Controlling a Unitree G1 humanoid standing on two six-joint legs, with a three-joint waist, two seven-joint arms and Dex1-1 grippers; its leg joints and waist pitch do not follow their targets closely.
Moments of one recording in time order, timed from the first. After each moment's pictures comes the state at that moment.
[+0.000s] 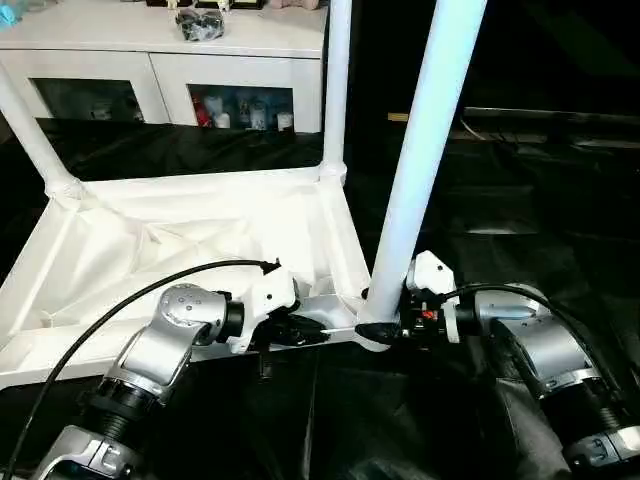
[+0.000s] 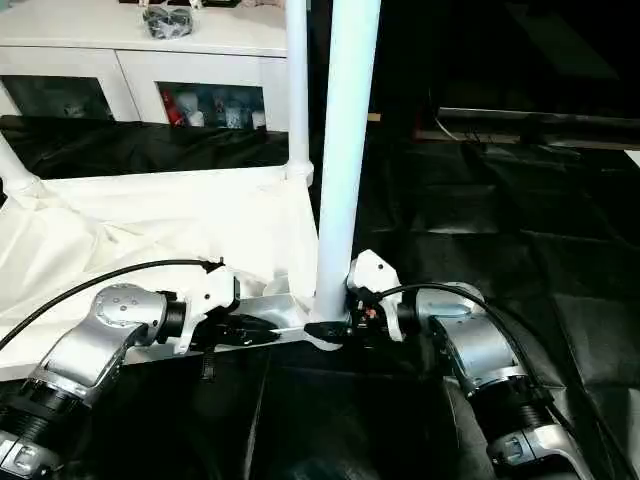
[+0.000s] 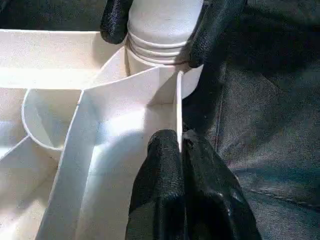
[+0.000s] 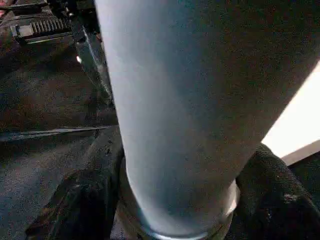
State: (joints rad) left arm -0.40 0.39 -0.29 0.28 -0.04 0.19 -1.20; right arm -0.41 -0.41 0.23 0.36 0.14 0.15 1.17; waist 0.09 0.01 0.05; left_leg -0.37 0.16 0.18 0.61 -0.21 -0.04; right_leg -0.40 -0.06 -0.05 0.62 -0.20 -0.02
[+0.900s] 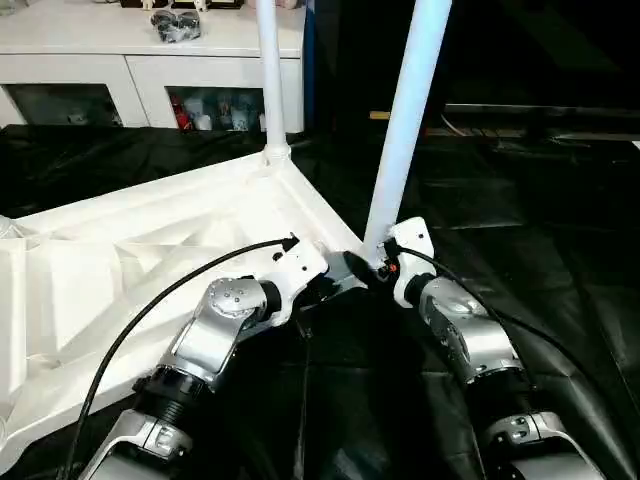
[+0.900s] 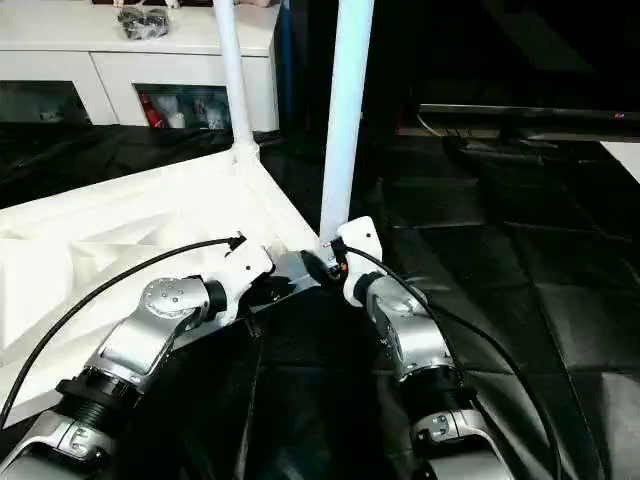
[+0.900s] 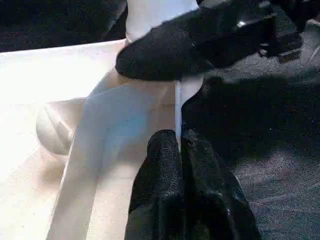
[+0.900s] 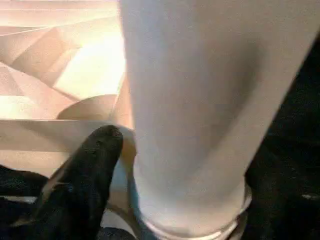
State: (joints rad) left arm -0.47 0.20 -0.26 0.38 0.11 0.24 -0.78; right arm -0.50 -0.09 0.06 0.56 0.04 0.16 0.50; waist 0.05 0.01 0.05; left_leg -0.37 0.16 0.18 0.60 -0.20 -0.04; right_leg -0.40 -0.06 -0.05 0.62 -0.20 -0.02
